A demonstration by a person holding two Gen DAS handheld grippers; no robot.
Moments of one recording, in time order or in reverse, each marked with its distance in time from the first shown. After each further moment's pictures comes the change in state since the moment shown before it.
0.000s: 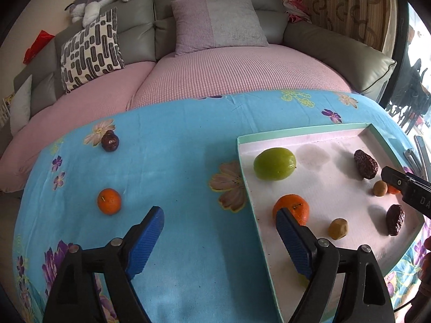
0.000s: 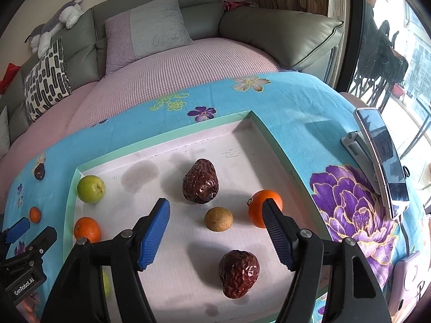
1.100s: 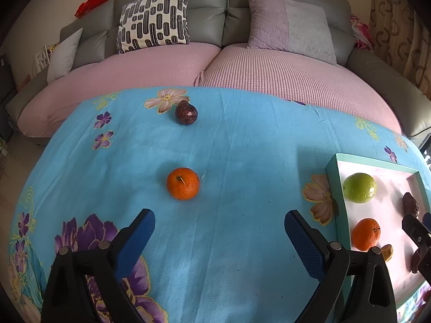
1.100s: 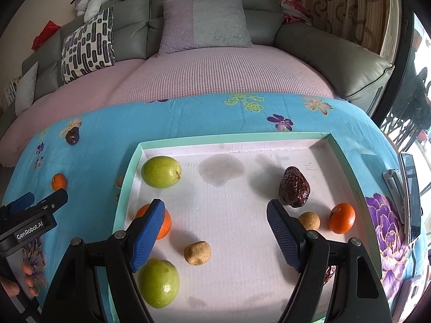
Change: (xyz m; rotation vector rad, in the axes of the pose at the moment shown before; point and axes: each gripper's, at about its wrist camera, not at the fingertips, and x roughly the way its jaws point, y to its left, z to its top) left arm 0.014 0.086 -0.012 -0.248 0.017 0.127; right arm -0.005 0.094 -0.013 -0.217 -0.009 0.078
